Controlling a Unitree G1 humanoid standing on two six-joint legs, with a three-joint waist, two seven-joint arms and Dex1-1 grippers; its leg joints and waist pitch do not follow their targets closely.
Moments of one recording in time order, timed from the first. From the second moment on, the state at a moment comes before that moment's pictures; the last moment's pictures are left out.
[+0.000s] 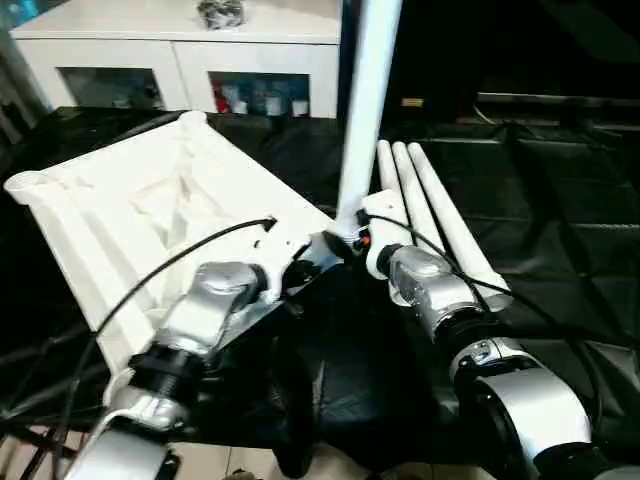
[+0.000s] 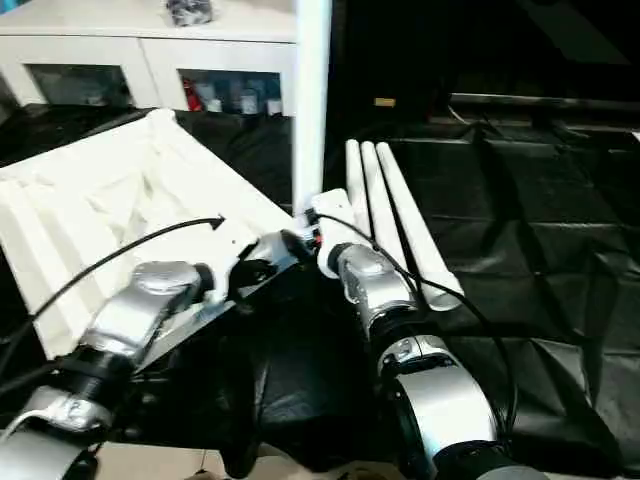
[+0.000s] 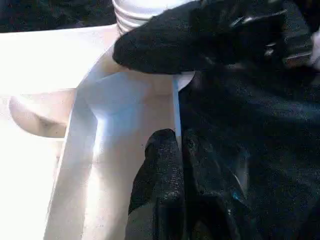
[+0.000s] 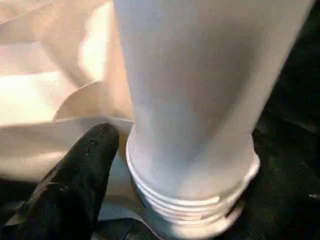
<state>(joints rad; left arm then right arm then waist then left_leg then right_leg) -0.52 0.25 -0.21 0.40 0.03 0.39 -0.76 -0.83 -0.02 0.01 1.07 0.00 0.04 0.52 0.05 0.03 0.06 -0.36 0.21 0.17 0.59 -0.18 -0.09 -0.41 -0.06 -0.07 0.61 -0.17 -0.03</state>
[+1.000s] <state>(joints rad) -0.38 0.44 -0.24 0.23 -0.08 0.34 -1.15 -0.67 -0.25 0.19 0.71 0.04 0.14 1.25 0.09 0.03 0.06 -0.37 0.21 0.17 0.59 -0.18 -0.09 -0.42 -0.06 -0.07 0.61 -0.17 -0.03</state>
